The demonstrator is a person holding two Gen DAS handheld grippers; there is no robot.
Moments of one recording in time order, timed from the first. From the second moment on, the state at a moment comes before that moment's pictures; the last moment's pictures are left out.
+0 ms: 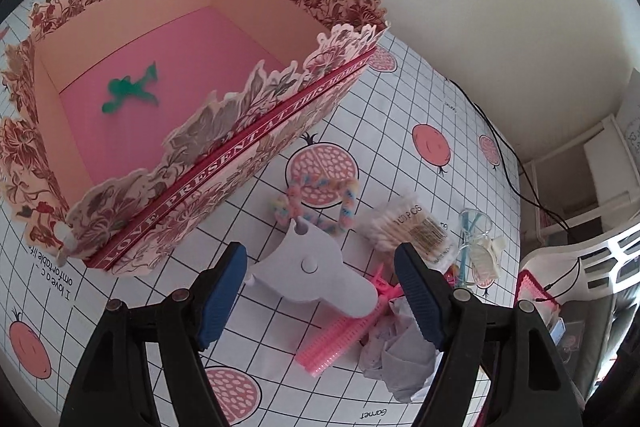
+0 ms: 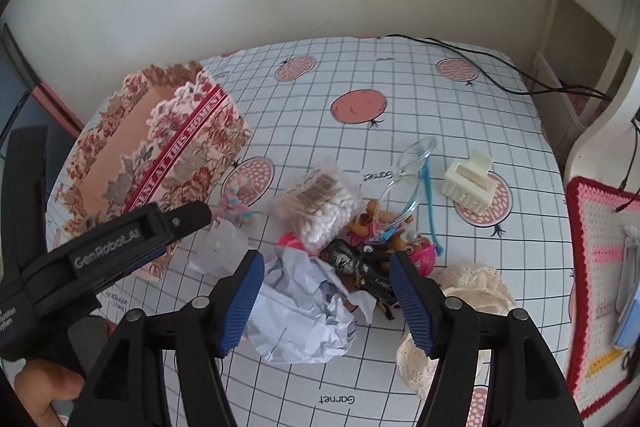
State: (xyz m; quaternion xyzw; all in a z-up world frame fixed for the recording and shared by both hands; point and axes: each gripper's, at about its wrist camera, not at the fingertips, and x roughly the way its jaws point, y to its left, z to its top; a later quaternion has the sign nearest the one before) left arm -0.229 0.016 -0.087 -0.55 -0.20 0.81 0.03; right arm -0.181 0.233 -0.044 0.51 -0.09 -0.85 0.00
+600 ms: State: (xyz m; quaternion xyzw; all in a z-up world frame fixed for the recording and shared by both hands) left arm -0.230 0.001 -0.090 -0.55 -0.22 0.81 0.02; right arm -0.176 0.199 -0.070 0.55 -0.03 -0.83 0.06
